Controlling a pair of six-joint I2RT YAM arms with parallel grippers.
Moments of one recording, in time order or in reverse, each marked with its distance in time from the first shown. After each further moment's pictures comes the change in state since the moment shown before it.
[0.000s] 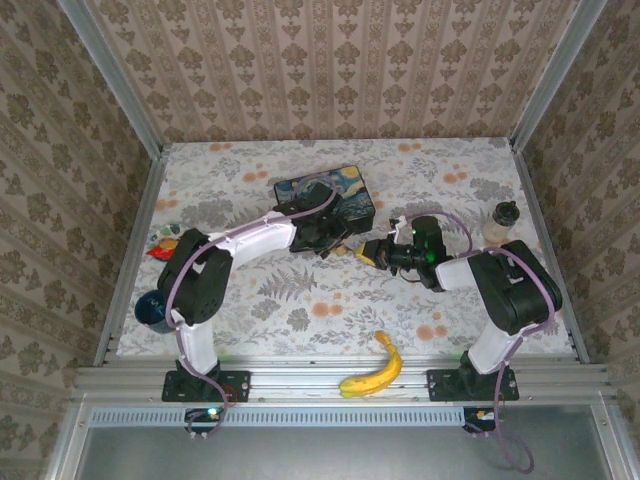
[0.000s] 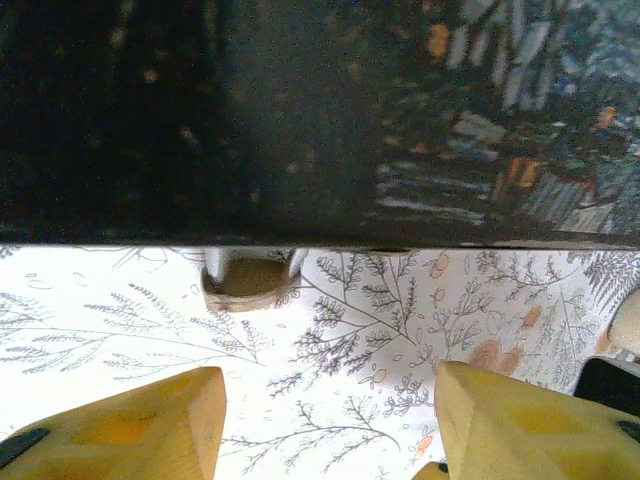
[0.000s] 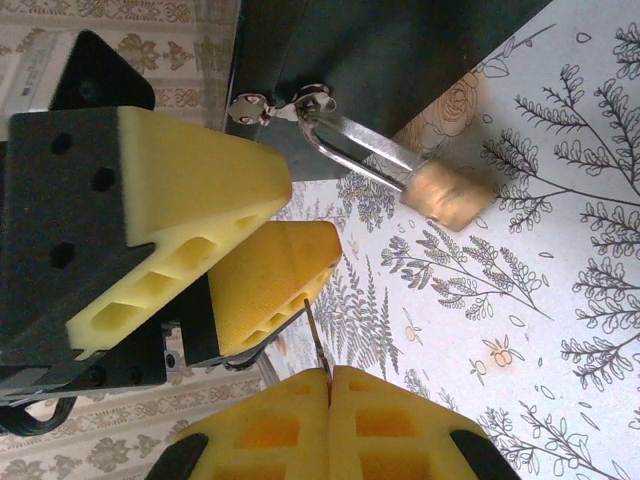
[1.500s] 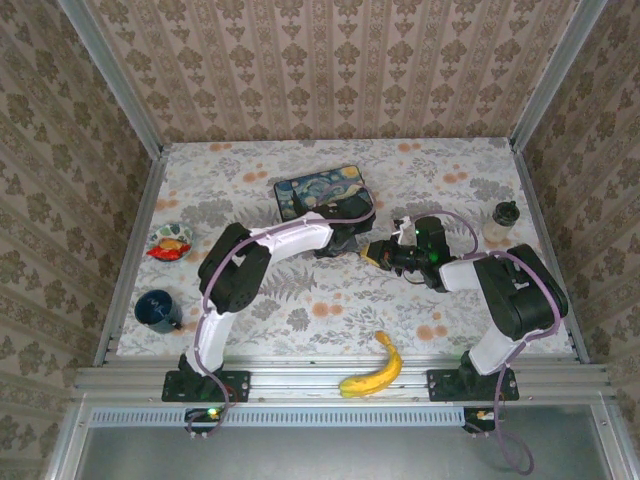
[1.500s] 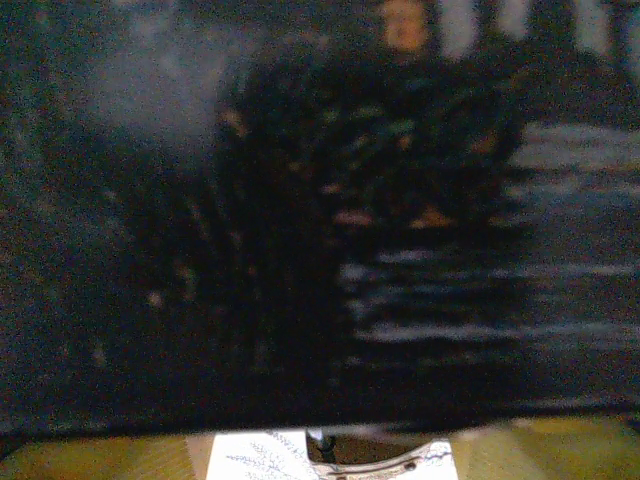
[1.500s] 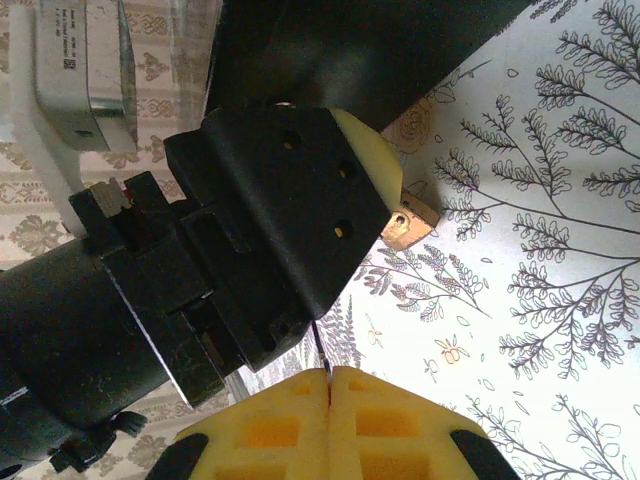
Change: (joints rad) left arm -0.134 0.241 0.260 -0.285 -0.507 0.232; right arm -0.027 -0.042 -0.012 -0.085 0.040 -0.088
